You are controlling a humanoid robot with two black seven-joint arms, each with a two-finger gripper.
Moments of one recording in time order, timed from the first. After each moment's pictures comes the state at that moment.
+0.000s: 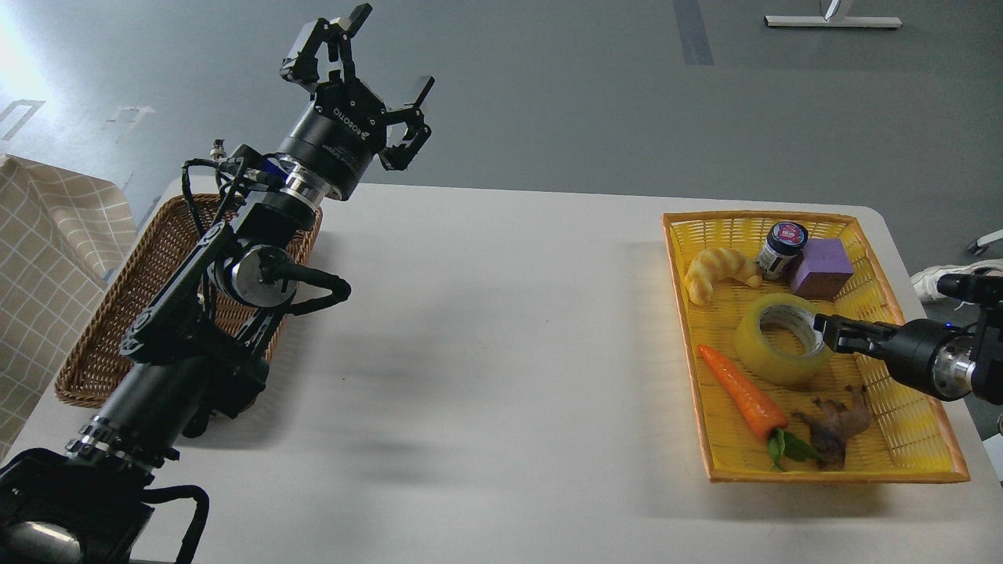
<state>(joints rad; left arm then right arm) -0.57 0.14 -1.23 -1.12 0.49 -0.31 -0.19 0.40 -0.72 0.87 1.10 -1.87 0.36 0.20</state>
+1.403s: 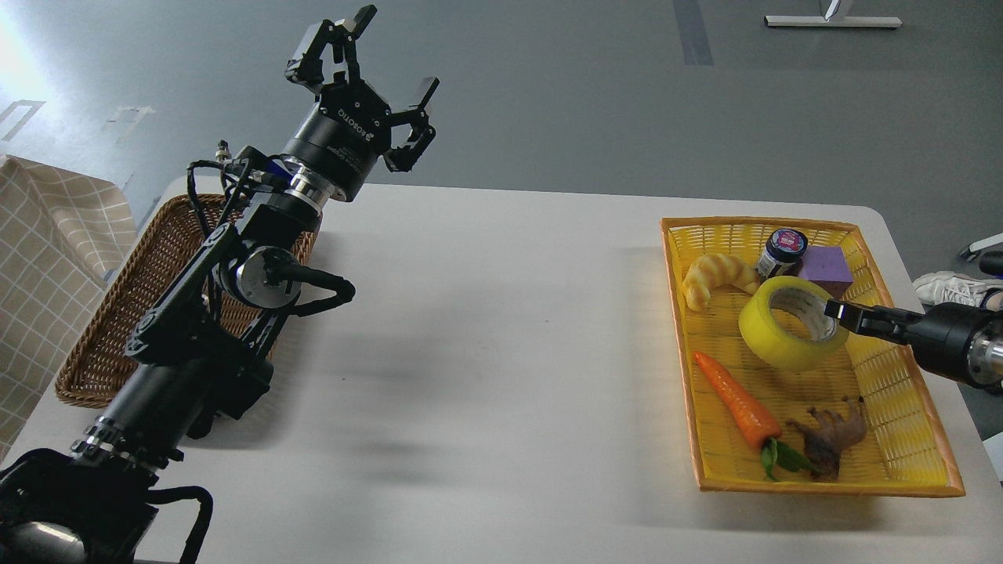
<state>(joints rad) -0.57 0.13 -1.22 -1.12 0.49 -0.31 -0.19 0.44 -0.83 0.89 1.20 -1.69 0.45 0.21</state>
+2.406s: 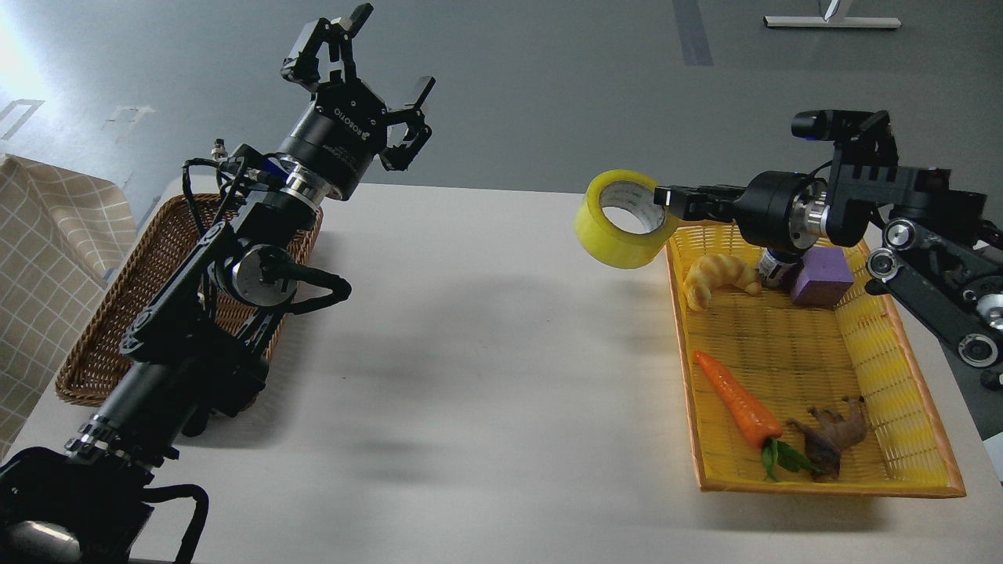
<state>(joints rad) -0.58 0.15 -1.23 -1.12 0.49 -0.31 -0.19 0.94 -0.41 0.61 1.03 -1.70 0.49 0.17</state>
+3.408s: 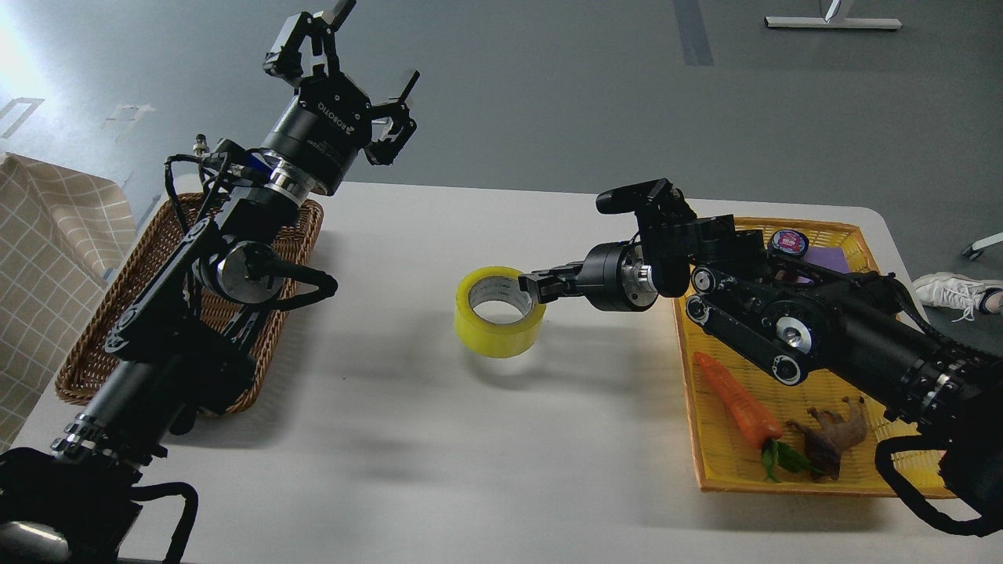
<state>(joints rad) -0.57 0.17 -1.24 -1.12 0.49 -0.32 -0.20 1.00 -0.10 0.39 0.86 -1.71 0.49 0.17</state>
